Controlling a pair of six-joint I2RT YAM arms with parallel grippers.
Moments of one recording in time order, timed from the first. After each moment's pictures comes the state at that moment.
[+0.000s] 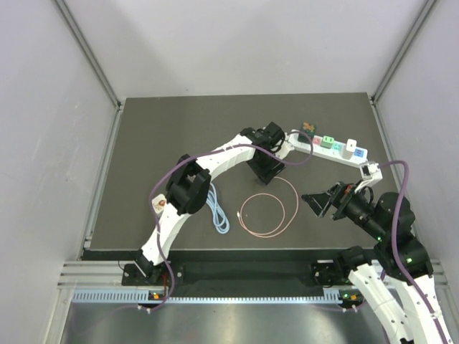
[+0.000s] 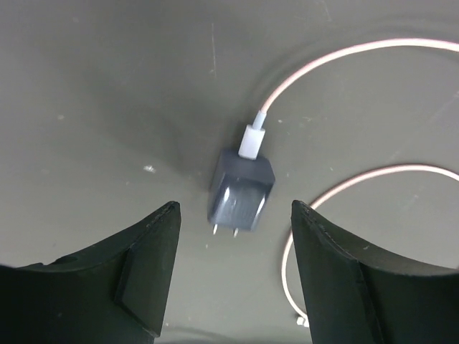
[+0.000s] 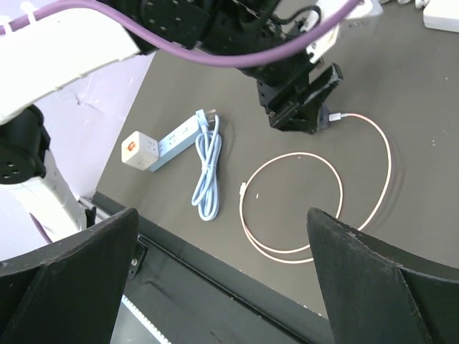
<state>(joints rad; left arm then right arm) -0.79 2.33 2.06 -0.93 0.11 0.16 0.31 0.31 0.75 -0.66 -0.32 0.58</state>
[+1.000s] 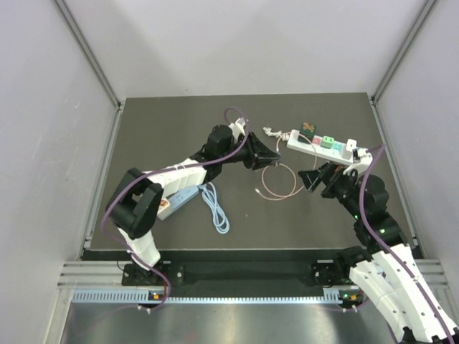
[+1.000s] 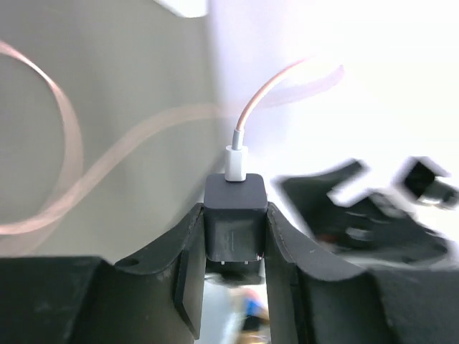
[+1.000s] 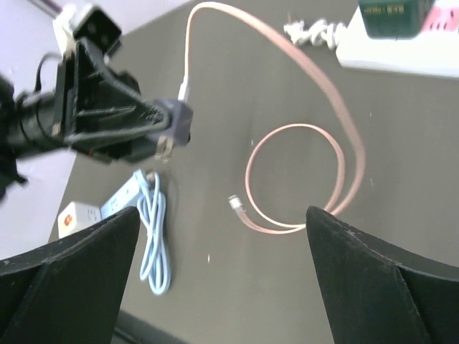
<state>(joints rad) -0.64 1.77 1.16 0.30 0.61 -1.19 0.31 0.49 0.60 -0.35 -0.10 0.60</state>
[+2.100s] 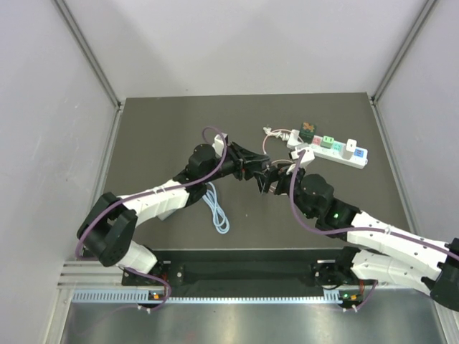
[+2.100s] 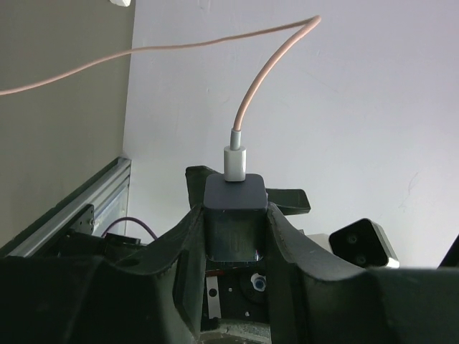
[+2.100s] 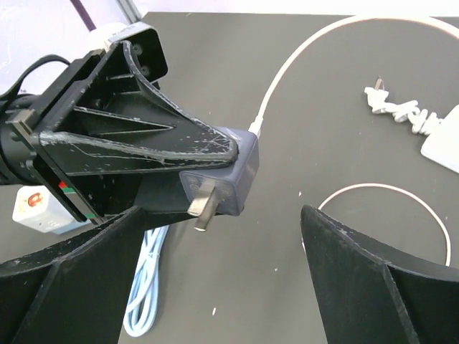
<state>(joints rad) -0.69 1.48 0.82 0.58 0.43 -1.73 0.94 0.91 0.62 0.18 0.42 0.31</state>
